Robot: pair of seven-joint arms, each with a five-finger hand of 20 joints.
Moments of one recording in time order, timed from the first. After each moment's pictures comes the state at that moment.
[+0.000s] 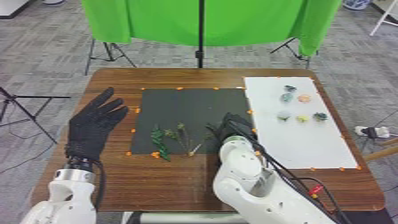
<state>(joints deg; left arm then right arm) 120.7 -62.7 -91.9 -122.4 38.8 7.5 14.2 -74.9 -67.8 39.6 -106.7 -131.1 -5.9 68.7</state>
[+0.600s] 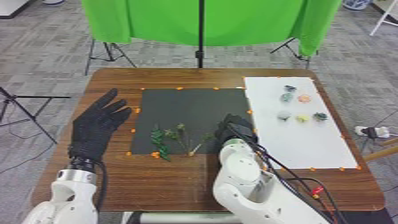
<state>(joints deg) 120.7 -62.9 -91.5 -122.4 39.4 6.6 13.4 -76.5 -68.0 39.6 -107.0 -135.1 -7.0 68.7</state>
